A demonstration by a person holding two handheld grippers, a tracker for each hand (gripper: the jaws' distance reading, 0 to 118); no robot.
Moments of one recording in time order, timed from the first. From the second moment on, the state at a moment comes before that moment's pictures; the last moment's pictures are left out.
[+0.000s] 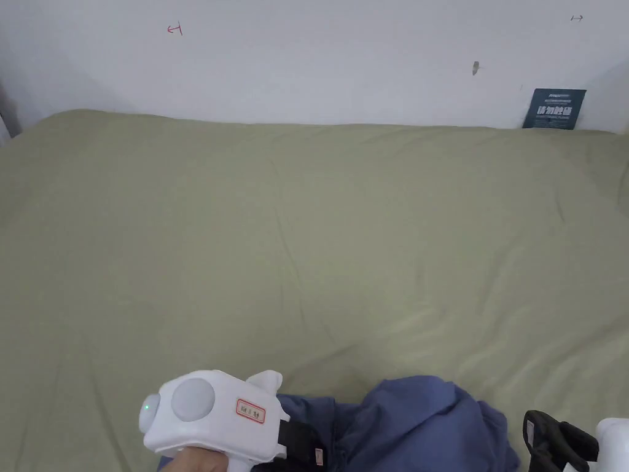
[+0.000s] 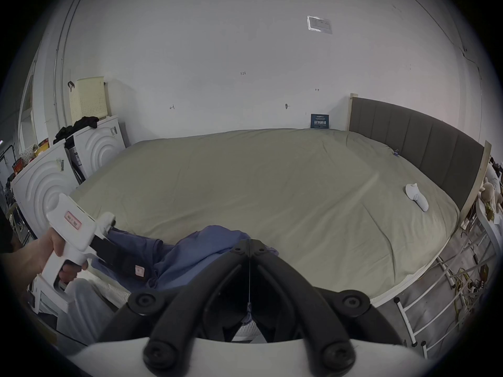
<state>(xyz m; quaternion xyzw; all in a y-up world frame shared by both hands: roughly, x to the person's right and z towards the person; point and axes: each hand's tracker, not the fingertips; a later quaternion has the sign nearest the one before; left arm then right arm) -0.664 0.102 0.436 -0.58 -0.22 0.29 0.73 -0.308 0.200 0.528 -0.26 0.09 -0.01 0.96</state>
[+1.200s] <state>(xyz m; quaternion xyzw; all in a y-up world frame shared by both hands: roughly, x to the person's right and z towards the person) -0.819 0.091 0.451 -0.53 -0.20 0.33 0.75 -0.345 0.203 0.523 -0.25 0.14 0.02 0.96</state>
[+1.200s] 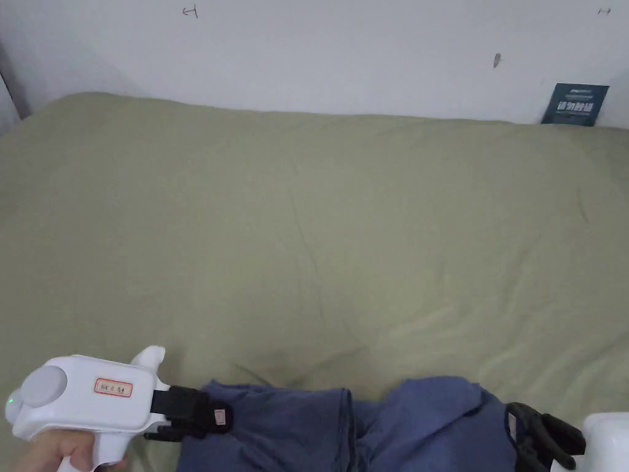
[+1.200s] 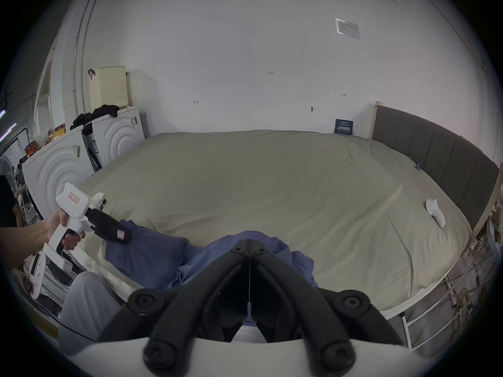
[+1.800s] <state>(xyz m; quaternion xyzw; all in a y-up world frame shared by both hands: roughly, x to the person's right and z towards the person) -0.884 0.224 0.505 -0.51 -0.03 0.27 0.82 -0.336 0.210 0.517 -0.23 0.16 -0.01 0.96</state>
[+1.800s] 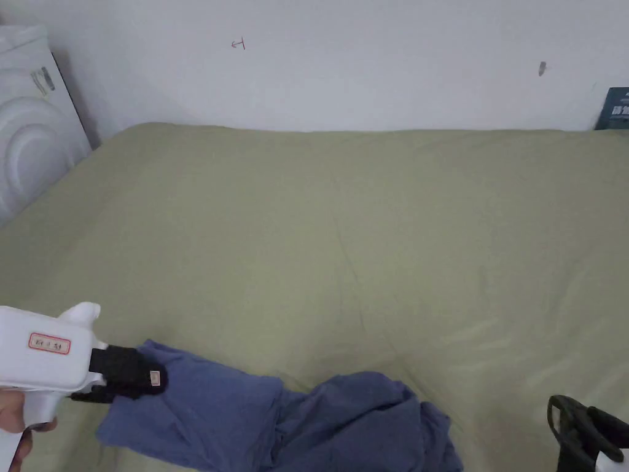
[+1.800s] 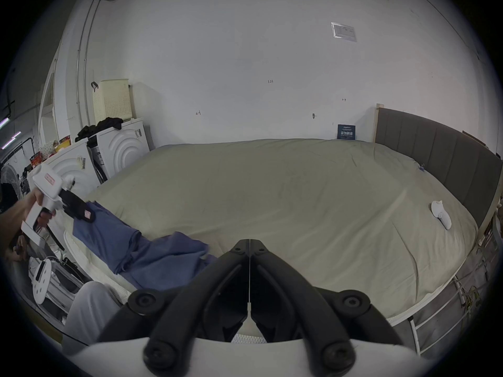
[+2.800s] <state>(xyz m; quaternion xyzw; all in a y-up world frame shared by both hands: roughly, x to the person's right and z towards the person) -0.581 0.206 0.418 -0.56 -0.15 0.08 0.81 -0.296 0.223 0.536 -0.18 0.08 0.00 0.98</state>
